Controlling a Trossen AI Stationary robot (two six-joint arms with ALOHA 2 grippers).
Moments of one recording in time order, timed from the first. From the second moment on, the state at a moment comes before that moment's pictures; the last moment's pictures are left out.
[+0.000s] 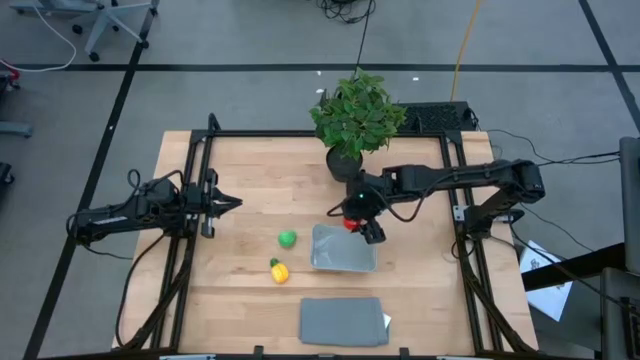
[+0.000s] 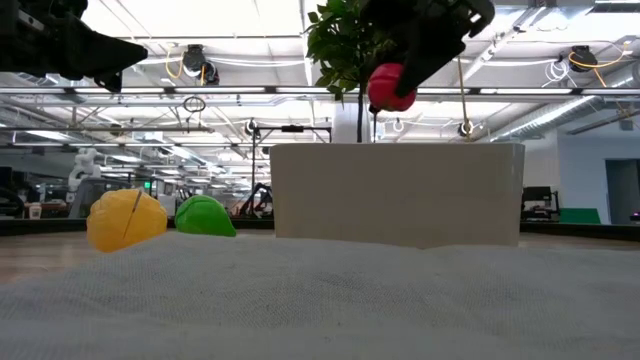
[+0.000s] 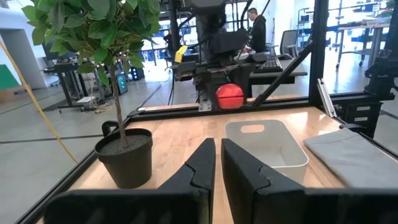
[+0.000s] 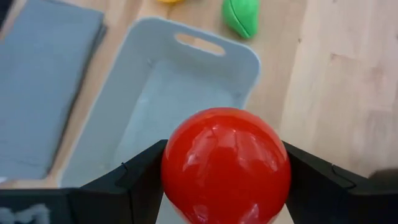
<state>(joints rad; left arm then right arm) 0.14 0.01 0.19 -0.16 0.12 0.11 -0.02 1.56 1.27 -0.73 -0.18 -0.25</state>
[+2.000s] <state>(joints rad) 0.14 0.01 0.19 -0.18 0.13 0.11 0.02 1.91 1.27 -0.44 -0.24 -0.39</state>
